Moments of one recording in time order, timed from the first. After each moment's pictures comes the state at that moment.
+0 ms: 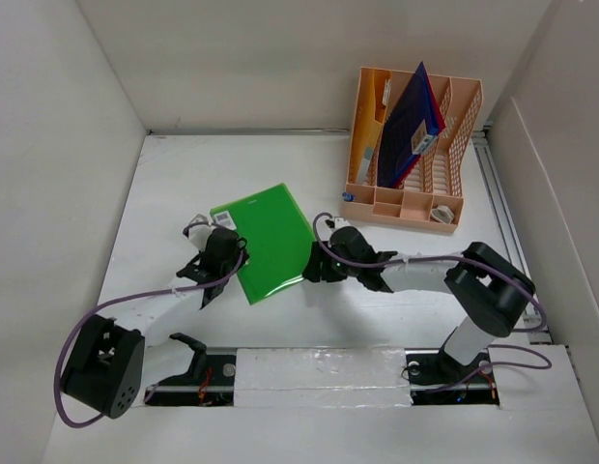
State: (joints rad) left arm -0.44 1.12 0.43 -0.06 -0.38 -1.05; right arm 0.83 1.63 0.73 0.20 -0.05 0.69
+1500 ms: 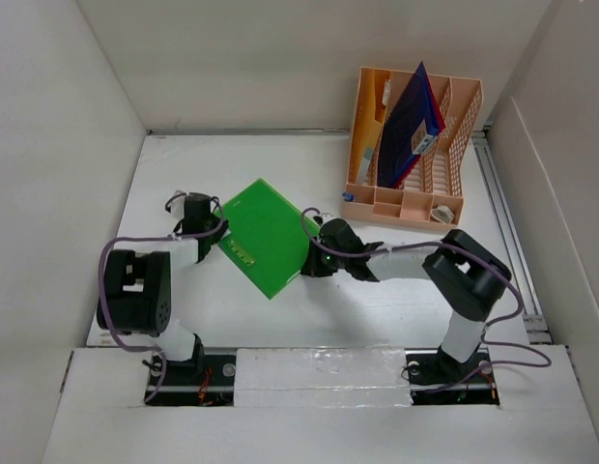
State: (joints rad) left arm -0.06 1.59 0.69 0.18 -0.12 -0.99; right arm 0.81 1.77 0.84 0.20 -0.13 0.68
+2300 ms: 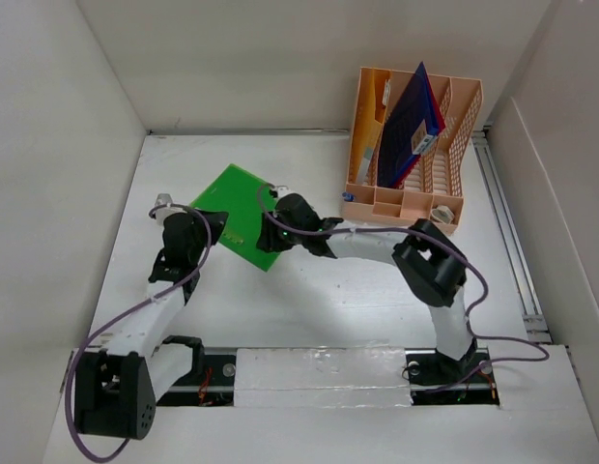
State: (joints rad) left arm -0.11 1.01 0.45 0.19 -0.01 -1.08; right arm 0.88 1.99 1.32 0.05 -0.04 0.62
